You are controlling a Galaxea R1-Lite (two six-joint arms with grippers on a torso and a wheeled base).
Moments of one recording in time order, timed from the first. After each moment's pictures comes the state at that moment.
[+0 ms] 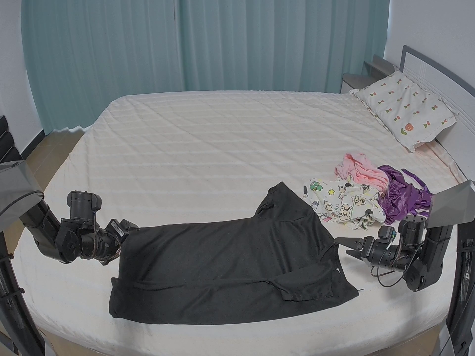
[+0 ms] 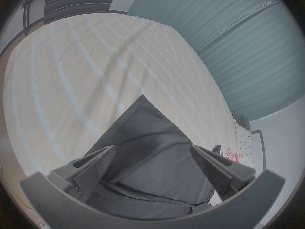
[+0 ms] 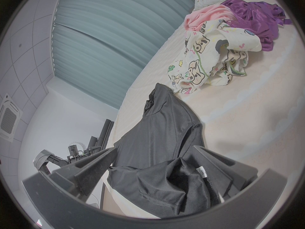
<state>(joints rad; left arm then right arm) 0.00 2.07 -0.69 -0.60 -0.11 -0.89 0.01 2.38 -0.44 -1.50 0.66 0.65</state>
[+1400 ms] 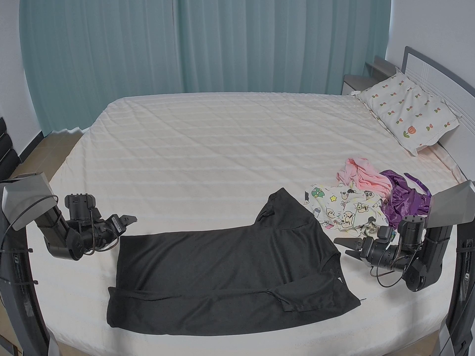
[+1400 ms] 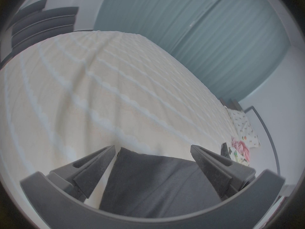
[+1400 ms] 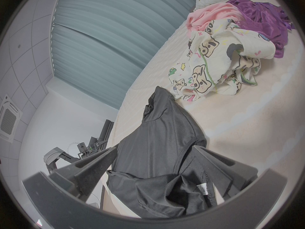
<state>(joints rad) 0.13 2.31 -0.84 -0.86 -0.26 -0.55 0.02 2.39 -0.44 -1.50 0.66 0.65</state>
